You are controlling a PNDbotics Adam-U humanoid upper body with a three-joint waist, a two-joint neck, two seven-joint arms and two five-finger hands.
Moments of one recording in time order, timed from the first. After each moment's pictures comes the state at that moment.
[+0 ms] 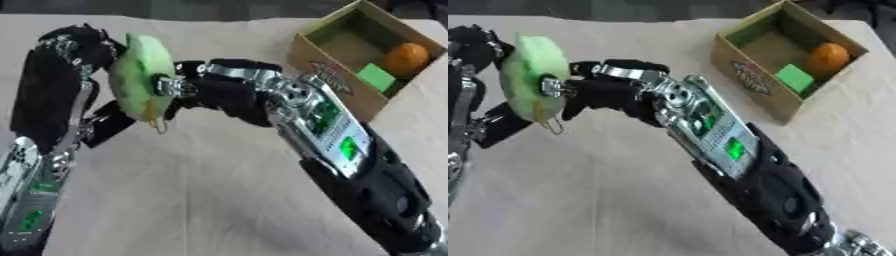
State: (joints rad) left arm -0.65 0.19 -0.37 -1.72 -1.10 -0.13 0.34; right arm -0.68 -0.31 0.40 -1.99 -0.15 0.85 0.32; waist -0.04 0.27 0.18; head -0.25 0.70
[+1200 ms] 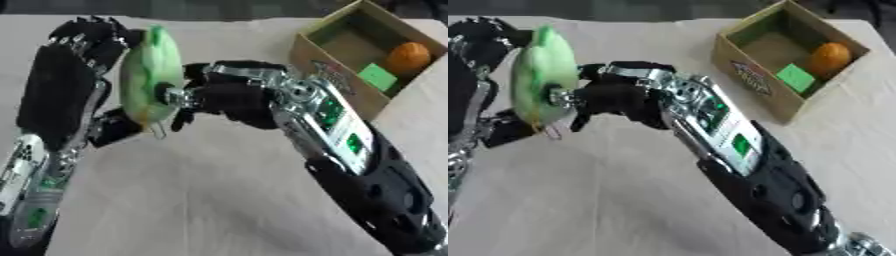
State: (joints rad) left arm -0.66 0.18 -0.38 -1.73 -1.21 -0.14 0.26; right arm -0.67 -0.32 0.40 -1.98 -0.34 0.83 0.22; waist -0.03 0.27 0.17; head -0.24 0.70
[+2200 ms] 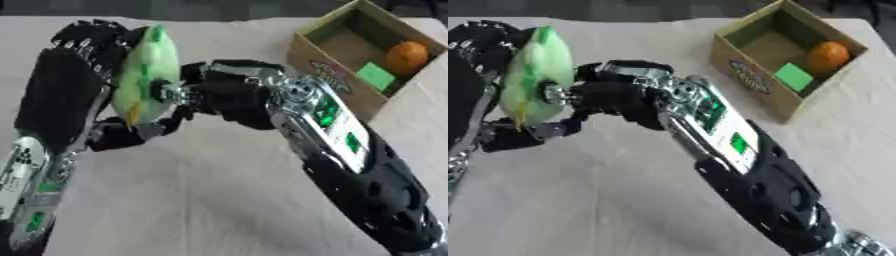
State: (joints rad) left arm -0.65 0.19 -0.37 -1.73 -1.26 -0.11 0.25; right arm -0.67 -0.32 0.39 -1.98 -0.42 0.82 0.14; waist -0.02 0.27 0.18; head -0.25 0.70
